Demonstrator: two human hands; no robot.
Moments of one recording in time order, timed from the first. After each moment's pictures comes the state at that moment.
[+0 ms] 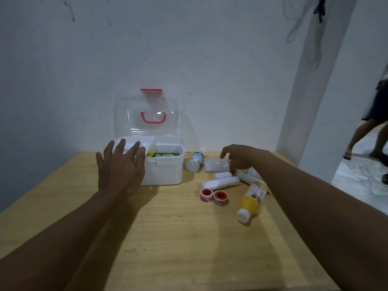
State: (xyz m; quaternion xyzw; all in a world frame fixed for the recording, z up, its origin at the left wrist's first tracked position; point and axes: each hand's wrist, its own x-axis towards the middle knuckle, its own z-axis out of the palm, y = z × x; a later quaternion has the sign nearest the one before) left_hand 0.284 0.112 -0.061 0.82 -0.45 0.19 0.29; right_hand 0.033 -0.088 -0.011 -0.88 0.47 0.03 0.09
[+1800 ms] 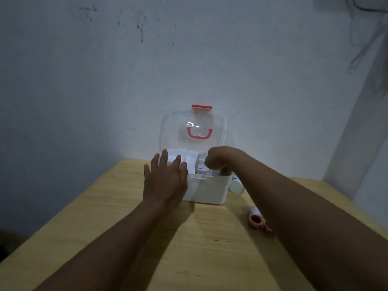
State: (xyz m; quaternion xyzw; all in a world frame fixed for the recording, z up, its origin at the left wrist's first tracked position) left_hand 0.297 0.121 -0.050 0.83 -0.45 0.13 0.29; right_hand 0.198 0.012 0.045 -0.86 0.47 0.01 0.19
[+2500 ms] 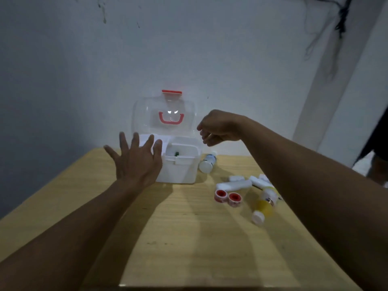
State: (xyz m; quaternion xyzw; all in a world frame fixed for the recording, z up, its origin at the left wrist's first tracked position) left_hand 0.287 0.121 -0.044 0.84 -0.44 0.17 0.25; right_hand 0.121 -0.008 0.083 -0.82 0.43 -0.14 0.35
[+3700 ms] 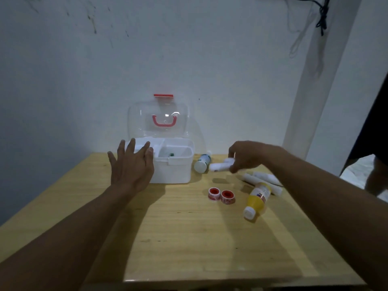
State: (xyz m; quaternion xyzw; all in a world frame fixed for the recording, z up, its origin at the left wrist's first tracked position) left_hand 0.290 0.120 -0.055 0.83 -0.46 0.16 0.28; right_hand 0.027 -0.040 0.027 -0.91 0.42 0.05 -0.02
